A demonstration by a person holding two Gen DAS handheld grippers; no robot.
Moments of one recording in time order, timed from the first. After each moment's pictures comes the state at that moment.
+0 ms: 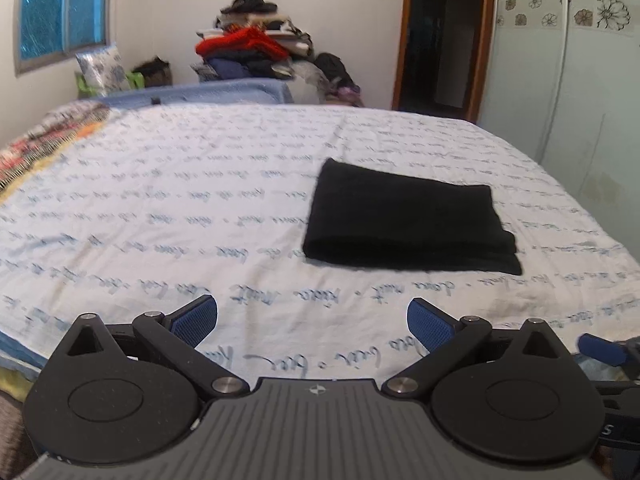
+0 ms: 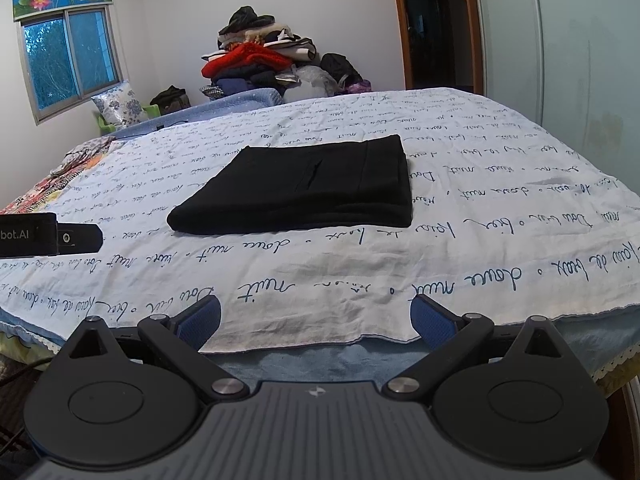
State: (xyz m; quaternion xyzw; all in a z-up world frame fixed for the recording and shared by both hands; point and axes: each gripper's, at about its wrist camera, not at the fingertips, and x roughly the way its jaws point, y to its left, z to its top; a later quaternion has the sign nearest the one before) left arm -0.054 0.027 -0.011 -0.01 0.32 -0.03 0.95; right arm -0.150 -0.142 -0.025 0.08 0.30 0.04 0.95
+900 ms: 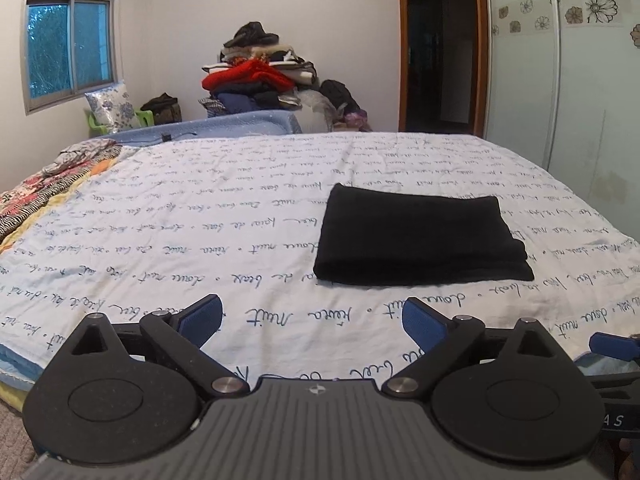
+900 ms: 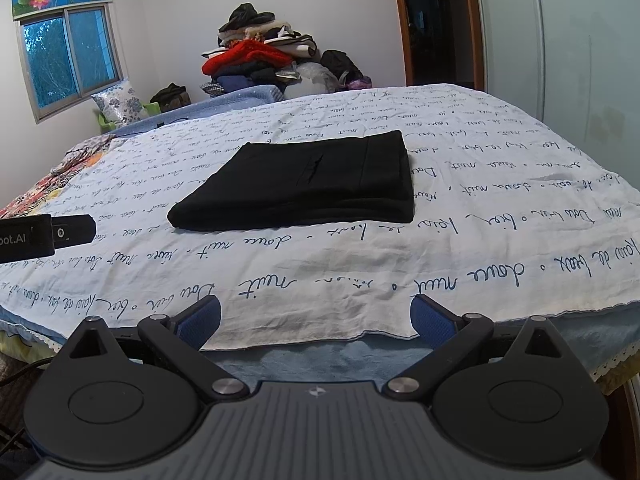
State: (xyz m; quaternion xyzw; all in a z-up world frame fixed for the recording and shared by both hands) left arm -0.066 0.018 -0.007 0.03 0.27 -0.01 0.96; right arm -0.149 -0.142 -0.027 0.09 0.30 0.04 0.95
